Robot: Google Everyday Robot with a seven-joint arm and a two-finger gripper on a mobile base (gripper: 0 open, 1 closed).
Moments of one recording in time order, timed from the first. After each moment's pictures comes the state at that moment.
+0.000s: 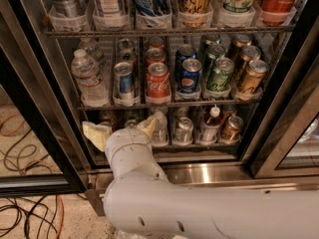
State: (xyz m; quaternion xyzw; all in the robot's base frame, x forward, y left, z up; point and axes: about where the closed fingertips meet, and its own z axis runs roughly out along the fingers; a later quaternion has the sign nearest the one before) arm 0.509 0.094 0.822 -0.06 0.78 0.14 0.60
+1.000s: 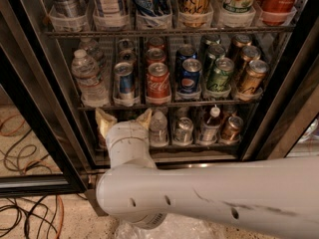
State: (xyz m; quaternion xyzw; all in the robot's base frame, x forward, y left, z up) arm 0.541 0.089 0.816 -0.01 0.77 0.13 0.63
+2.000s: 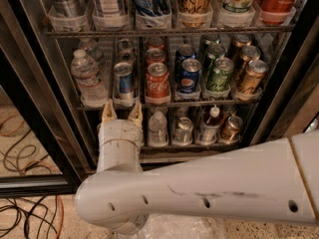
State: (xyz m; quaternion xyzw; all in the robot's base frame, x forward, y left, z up) arm 0.545 0.089 0.836 0.04 0.73 0.08 0.68
